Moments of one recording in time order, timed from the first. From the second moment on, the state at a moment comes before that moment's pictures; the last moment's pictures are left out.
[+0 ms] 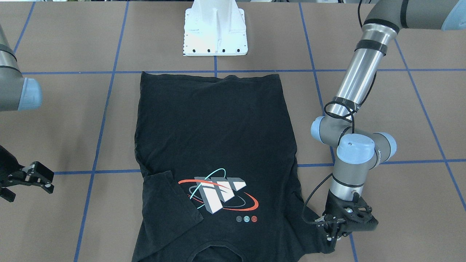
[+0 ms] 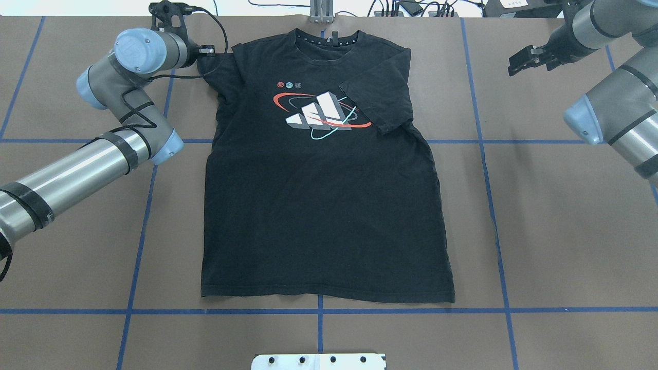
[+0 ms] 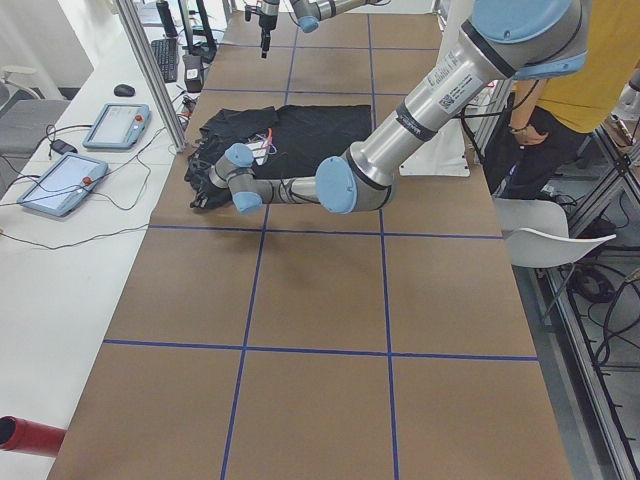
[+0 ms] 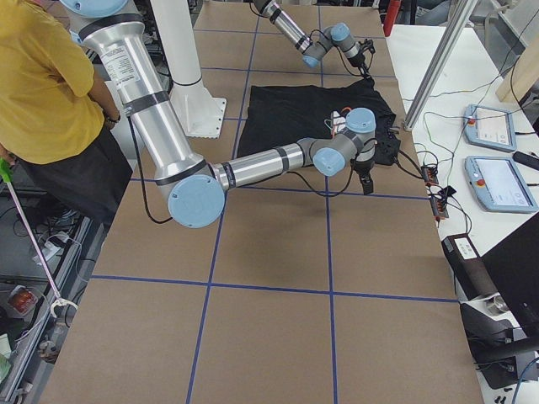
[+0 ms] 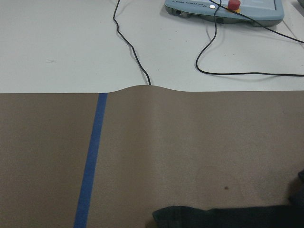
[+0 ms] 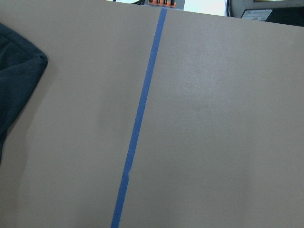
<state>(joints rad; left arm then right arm) -0.88 -2.45 -0.65 -2.69 -1.57 -1.00 1.13 -1.14 1.41 -1.12 2.13 0.60</state>
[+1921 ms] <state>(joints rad) -0.82 -2.51 -0.89 -2.48 -1.57 -1.08 1.13 -1.15 1.41 -1.11 2.13 0.61</state>
